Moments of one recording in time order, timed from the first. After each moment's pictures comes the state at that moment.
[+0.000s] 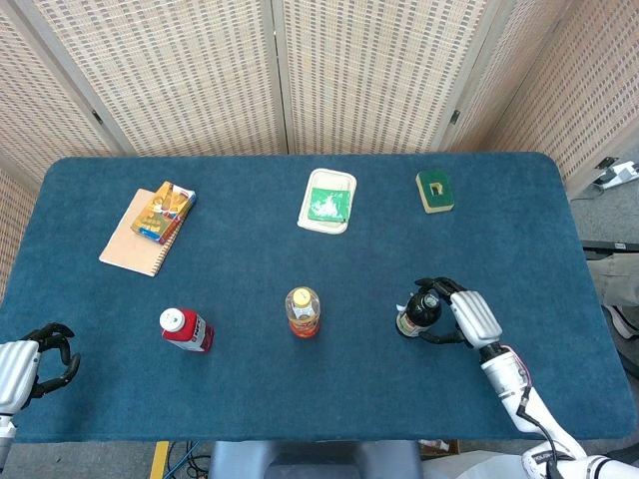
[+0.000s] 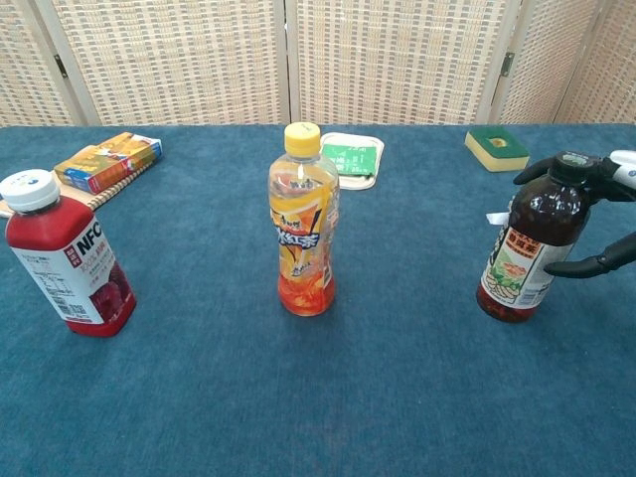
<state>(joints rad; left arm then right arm) -0.09 -1.07 -0.02 -1.63 1.49 1.44 -0.12 0.39 -1.48 0.08 -1.32 -1.53 1.18 0.40</state>
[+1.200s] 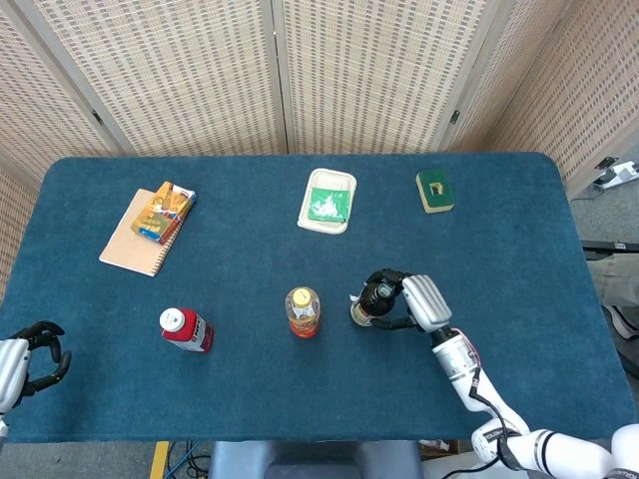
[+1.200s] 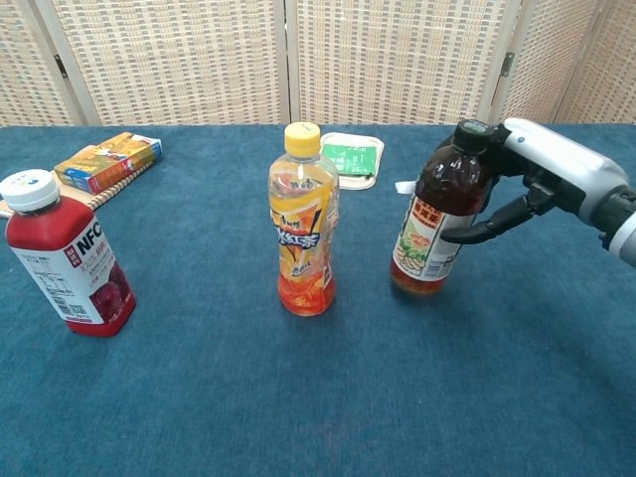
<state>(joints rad) -0.09 -1.06 -0.04 -1.62 1.47 1.45 -0.12 0.52 -1.63 0.16 -1.34 -1.49 1.15 0.33</state>
